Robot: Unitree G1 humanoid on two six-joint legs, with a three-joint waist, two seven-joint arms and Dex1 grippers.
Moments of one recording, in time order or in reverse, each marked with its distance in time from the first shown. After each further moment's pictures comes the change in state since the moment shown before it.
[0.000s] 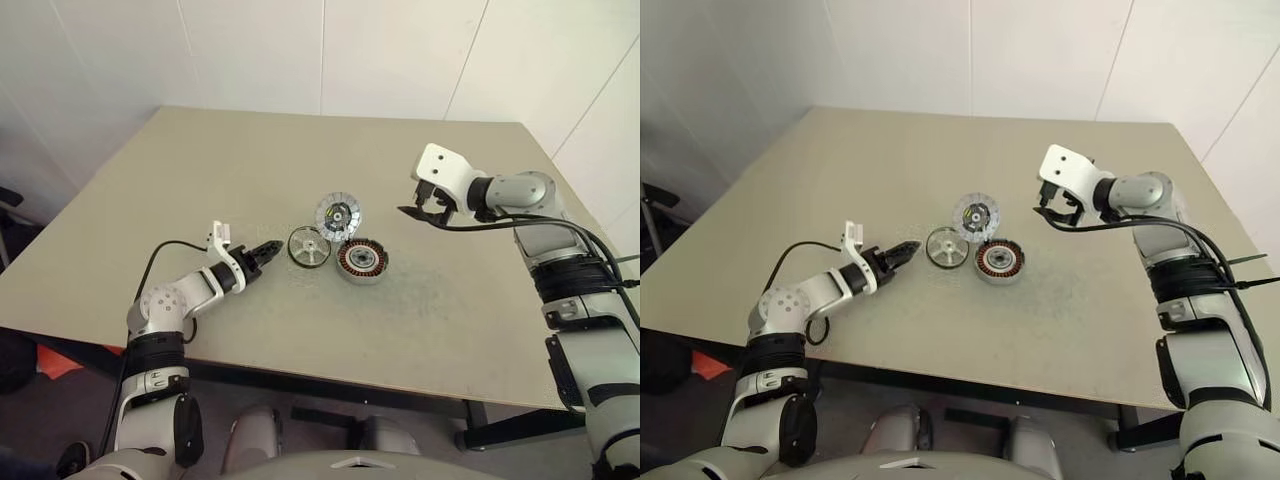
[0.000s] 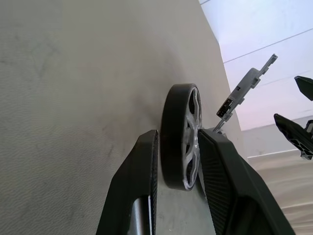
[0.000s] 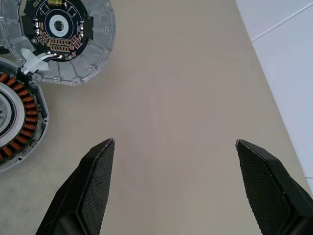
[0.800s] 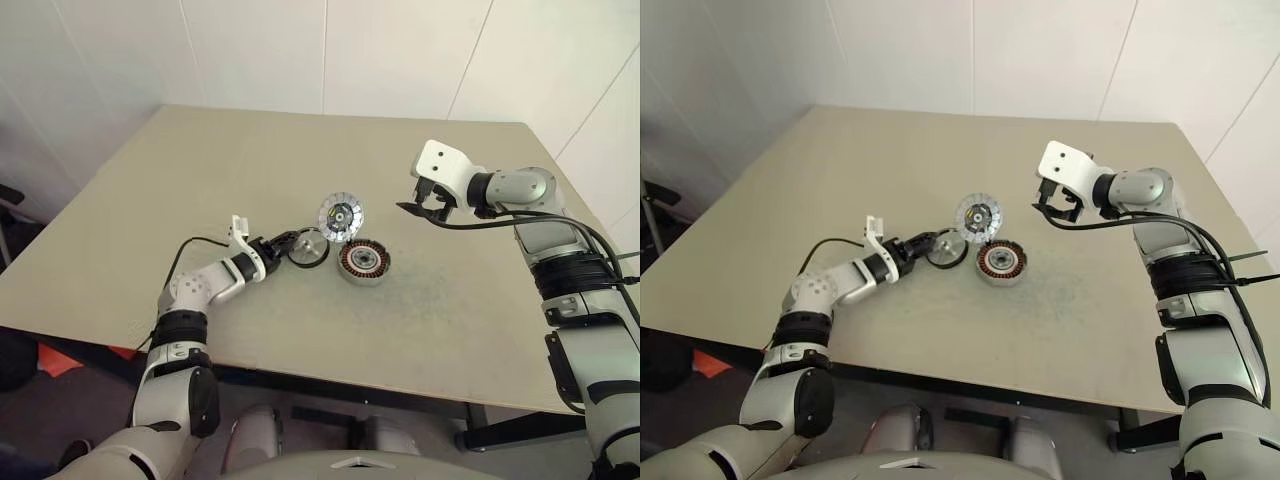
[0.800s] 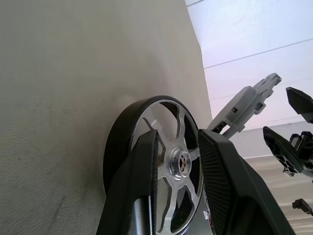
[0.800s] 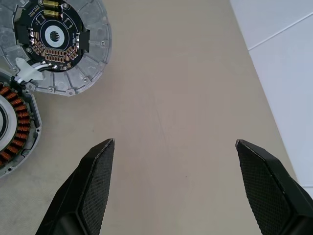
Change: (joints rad) left arm -0.127 -0.057 0.003 0.221 0.003 -0.076 -0.078; right arm -0.004 -0.002 0.001 0.006 -0.001 -0.023 0.000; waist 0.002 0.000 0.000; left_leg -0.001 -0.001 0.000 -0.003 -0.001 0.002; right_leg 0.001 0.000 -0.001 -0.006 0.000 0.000
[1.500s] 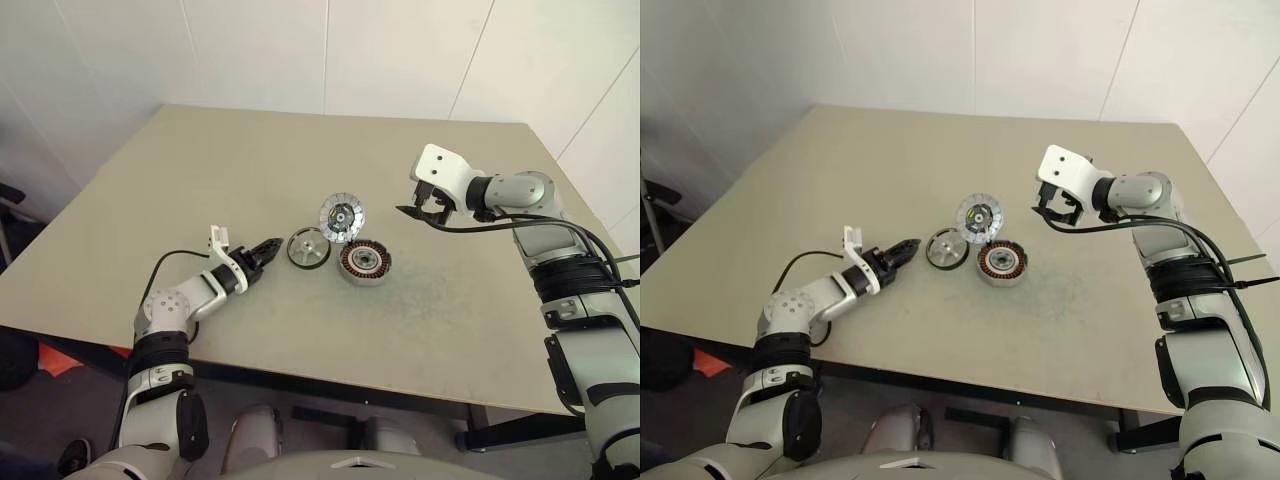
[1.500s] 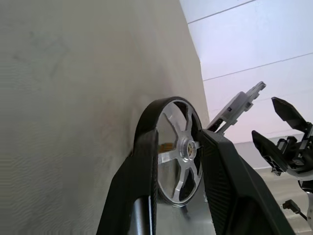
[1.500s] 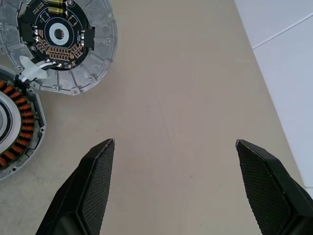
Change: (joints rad) left arm 0.109 0.032 0.036 -0.098 -0.047 0.035 0.032; right arm 0.012 0.004 0.001 0.000 0.000 -0.004 -0.003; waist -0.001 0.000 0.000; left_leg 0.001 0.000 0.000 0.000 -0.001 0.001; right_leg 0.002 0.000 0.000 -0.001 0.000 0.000
